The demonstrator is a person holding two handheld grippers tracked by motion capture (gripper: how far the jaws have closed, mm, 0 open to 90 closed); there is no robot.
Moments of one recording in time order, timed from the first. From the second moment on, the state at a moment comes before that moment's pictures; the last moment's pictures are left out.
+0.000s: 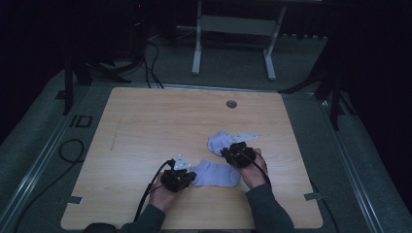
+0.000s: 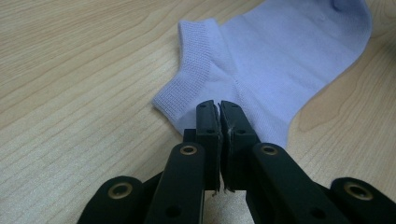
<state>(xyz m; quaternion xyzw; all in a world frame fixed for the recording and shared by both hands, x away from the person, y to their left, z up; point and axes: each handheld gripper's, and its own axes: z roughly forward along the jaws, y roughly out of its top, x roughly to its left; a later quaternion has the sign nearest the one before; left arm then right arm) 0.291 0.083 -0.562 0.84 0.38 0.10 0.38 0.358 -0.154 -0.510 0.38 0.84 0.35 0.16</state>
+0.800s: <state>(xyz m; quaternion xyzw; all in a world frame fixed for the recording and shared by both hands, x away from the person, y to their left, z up) 0.291 0.083 -0.562 0.84 0.38 0.10 0.38 0.416 -0.110 -0.536 0.40 0.87 0.27 0.12</state>
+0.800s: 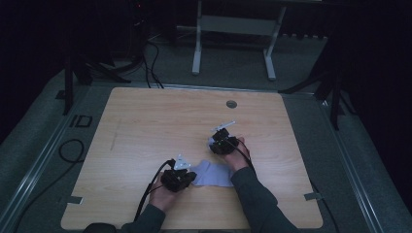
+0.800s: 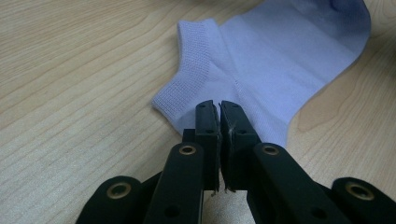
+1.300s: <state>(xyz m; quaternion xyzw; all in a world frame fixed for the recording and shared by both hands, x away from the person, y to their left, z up) 0.291 0.082 -0.562 0.84 0.38 0.10 0.38 0.407 -0.103 -0.540 0.41 0.87 0.27 0.10</state>
